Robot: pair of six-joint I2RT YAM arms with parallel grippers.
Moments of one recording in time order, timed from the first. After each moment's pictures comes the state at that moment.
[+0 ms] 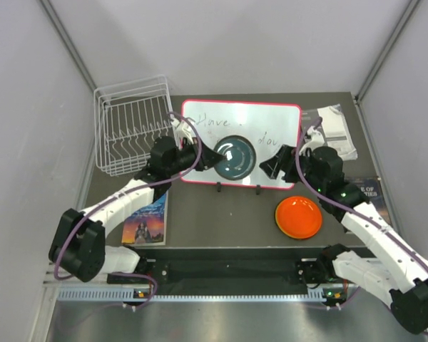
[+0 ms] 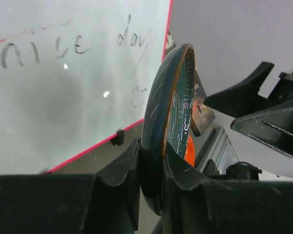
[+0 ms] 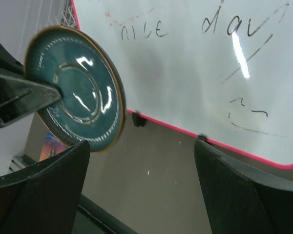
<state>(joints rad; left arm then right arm) -0.47 1.30 0.79 0.34 0.48 -0.74 0.45 0.89 0.75 -0.24 -0.12 0.58</state>
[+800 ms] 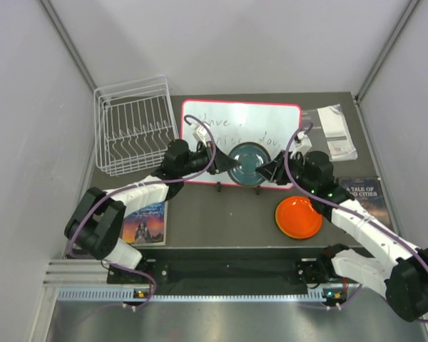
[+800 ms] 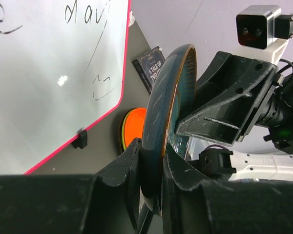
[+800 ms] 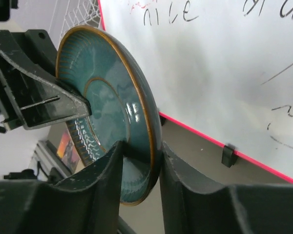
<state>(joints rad) -0.56 1.50 0.79 0.63 0.60 -0.88 0.44 1.00 0.60 0.10 -0.31 0.65</state>
